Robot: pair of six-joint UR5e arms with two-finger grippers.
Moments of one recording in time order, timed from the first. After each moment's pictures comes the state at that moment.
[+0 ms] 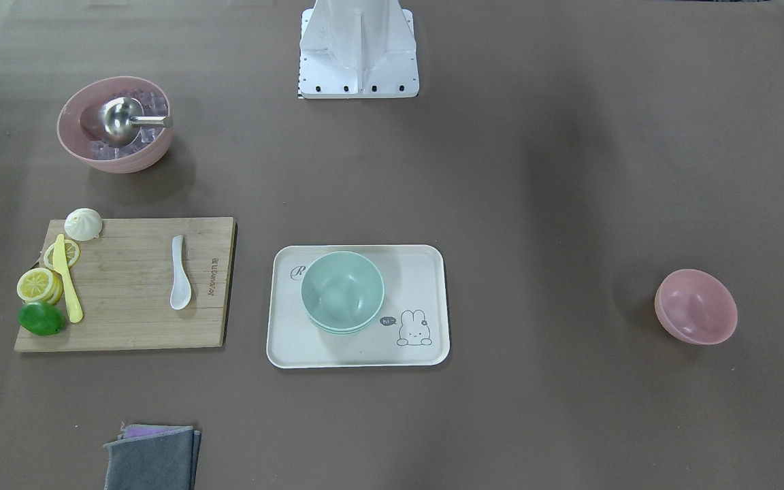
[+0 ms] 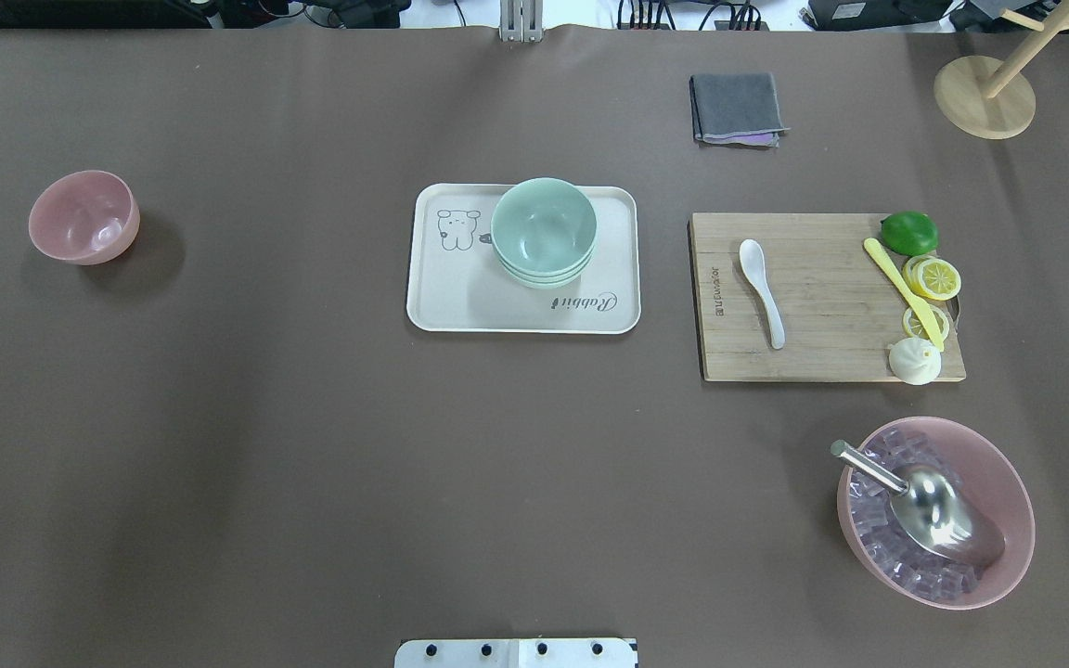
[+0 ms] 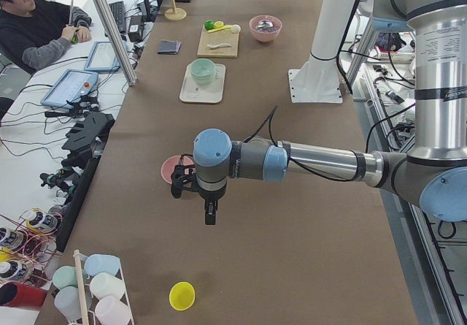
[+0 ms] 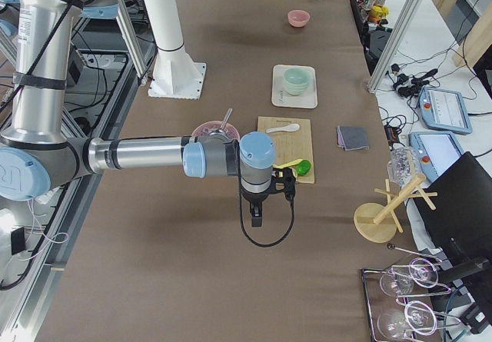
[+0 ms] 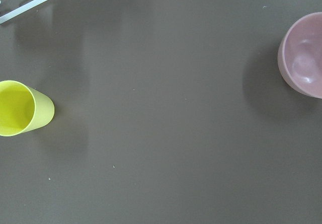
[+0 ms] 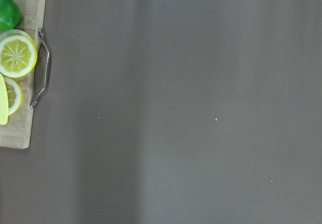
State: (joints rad) left arm -1.61 -1.46 -1.80 -1.55 -2.37 -0.07; right arm 1.54 -1.75 1.85 -1.60 2.35 -0.03
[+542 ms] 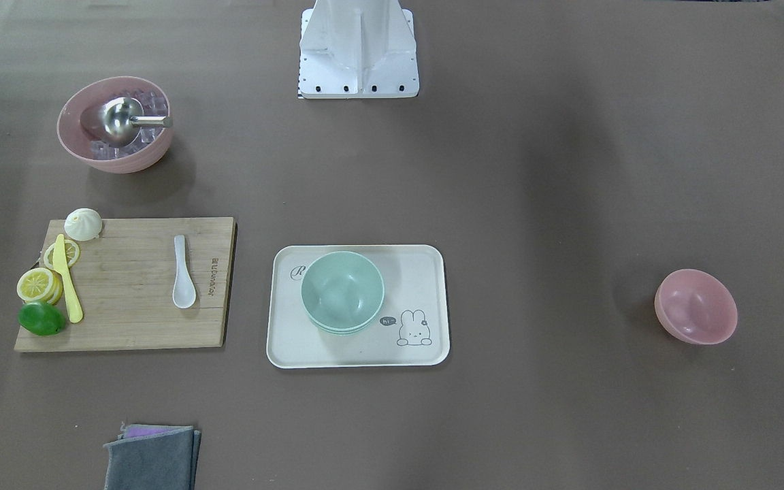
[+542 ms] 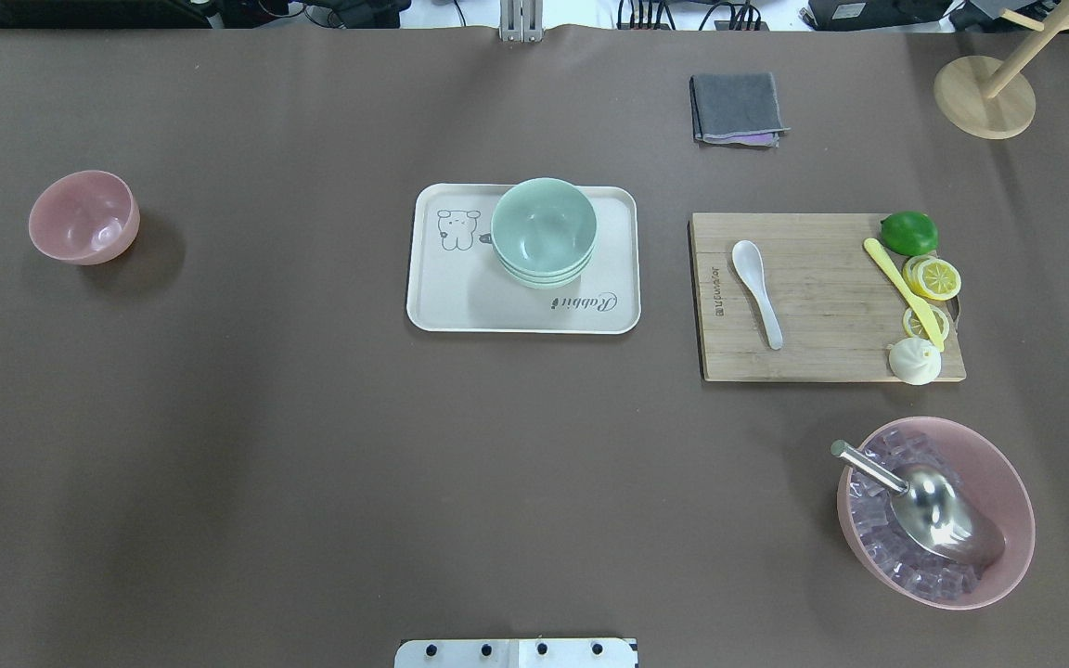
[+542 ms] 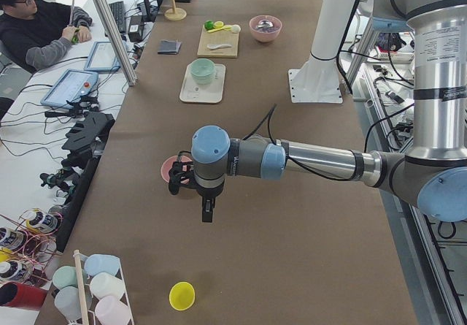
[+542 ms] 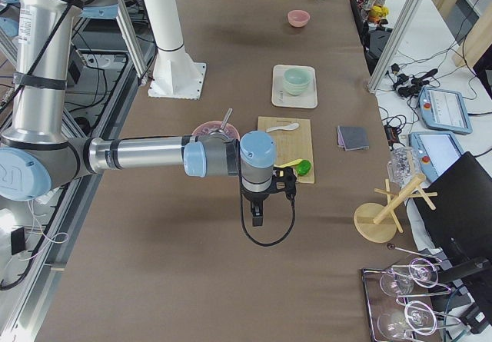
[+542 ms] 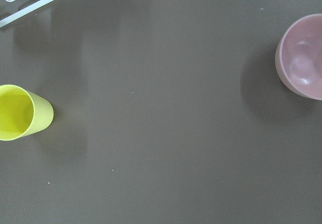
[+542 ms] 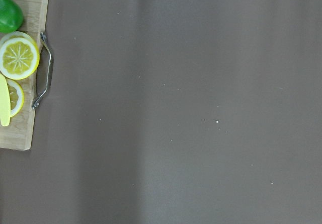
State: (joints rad) left arm -1.61 -1.49 -1.81 -1.56 -2.37 -0.07; right arm 1.54 -1.75 1.85 -1.60 2.35 -0.03
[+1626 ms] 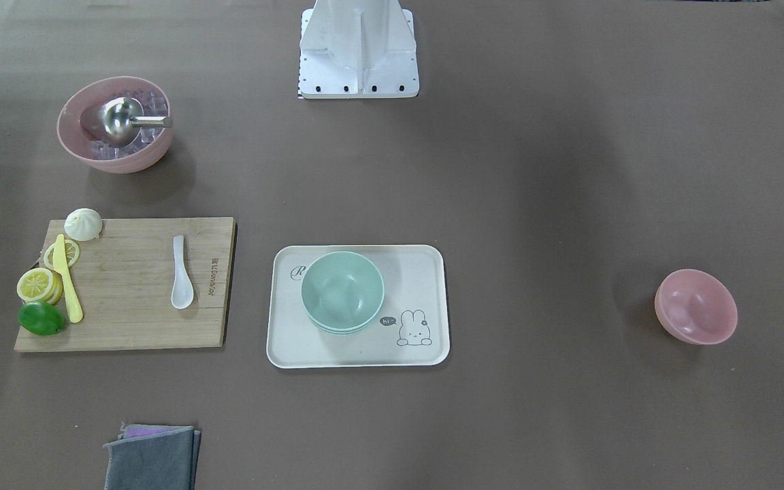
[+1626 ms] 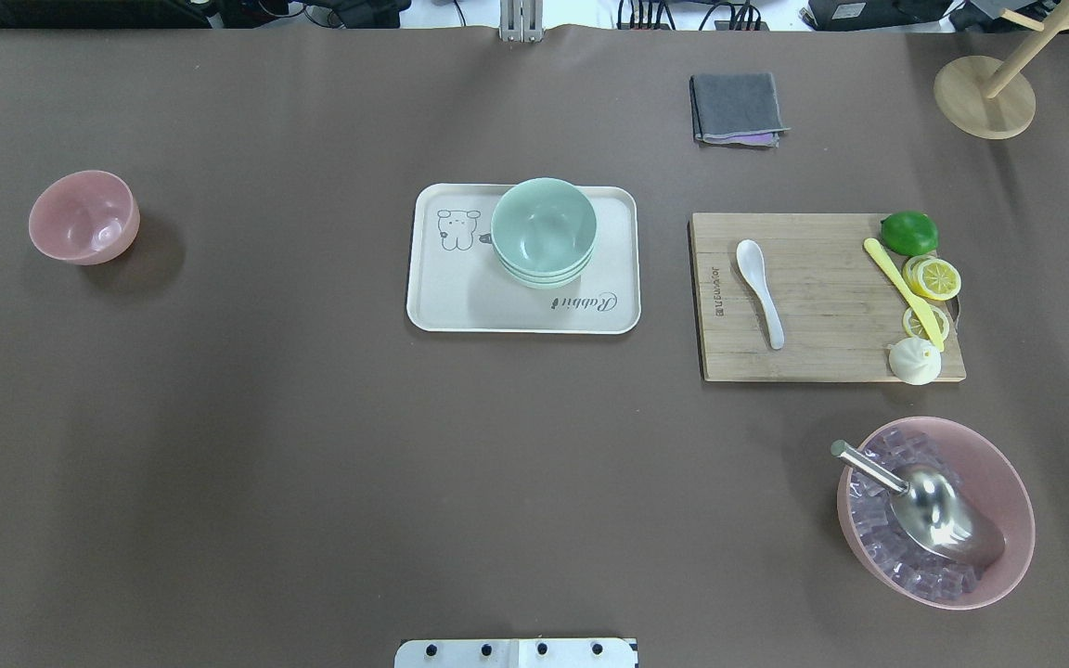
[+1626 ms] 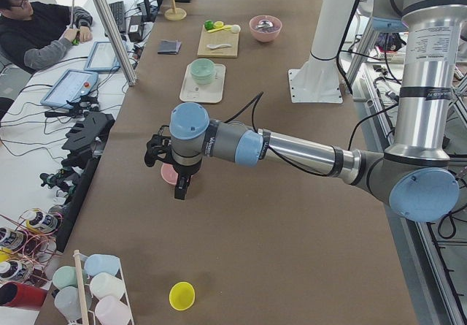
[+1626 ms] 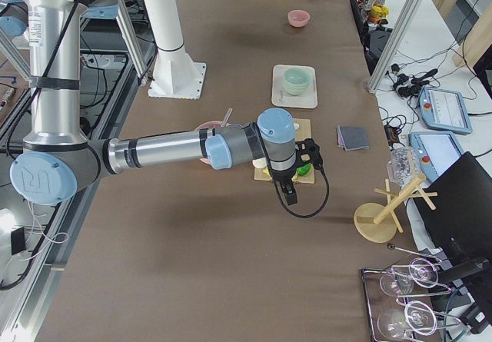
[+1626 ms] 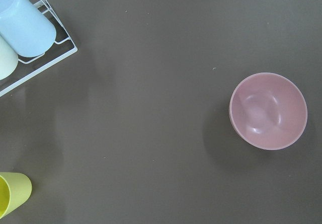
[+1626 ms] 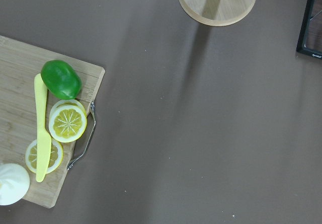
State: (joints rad) left arm -1.60 -1.60 -1.76 -1.66 -2.44 -0.07; right arm 1.51 -1.63 1.81 -1.42 2.35 -0.03
